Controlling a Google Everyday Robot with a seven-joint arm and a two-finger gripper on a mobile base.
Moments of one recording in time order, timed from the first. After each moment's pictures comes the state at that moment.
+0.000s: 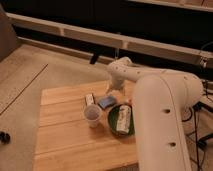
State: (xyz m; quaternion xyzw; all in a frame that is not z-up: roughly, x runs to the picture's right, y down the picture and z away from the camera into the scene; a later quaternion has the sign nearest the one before) arm 0.059 0.030 0.945 -0.21 0.18 0.73 0.62
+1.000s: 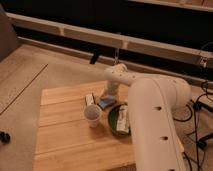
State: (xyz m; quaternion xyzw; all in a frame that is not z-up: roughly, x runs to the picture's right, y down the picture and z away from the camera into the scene) arm 0.025 0.071 0.972 -0.26 0.18 0.72 0.61
